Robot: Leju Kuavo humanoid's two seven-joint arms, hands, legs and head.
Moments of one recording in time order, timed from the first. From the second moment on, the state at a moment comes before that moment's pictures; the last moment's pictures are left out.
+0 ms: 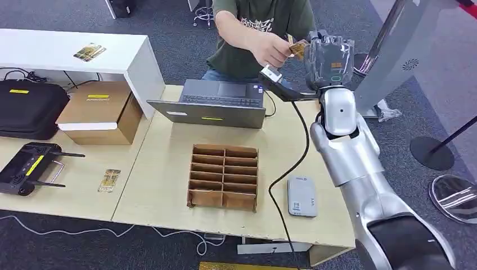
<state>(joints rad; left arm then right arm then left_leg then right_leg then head) -0.04 -0.19 0.33 -0.25 -1.55 0.20 0.25 -0.88 0.01 0.26 -0.96 1.47 -0.36 0.14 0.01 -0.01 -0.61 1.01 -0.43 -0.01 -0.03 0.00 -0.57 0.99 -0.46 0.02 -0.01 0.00</state>
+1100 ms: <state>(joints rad) -0.03 -0.19 0.37 -0.24 -1.52 0.22 0.25 -0.93 0.04 0.01 -0.89 0.45 0.00 0.06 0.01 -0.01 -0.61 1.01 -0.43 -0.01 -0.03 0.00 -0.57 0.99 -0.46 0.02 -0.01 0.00</state>
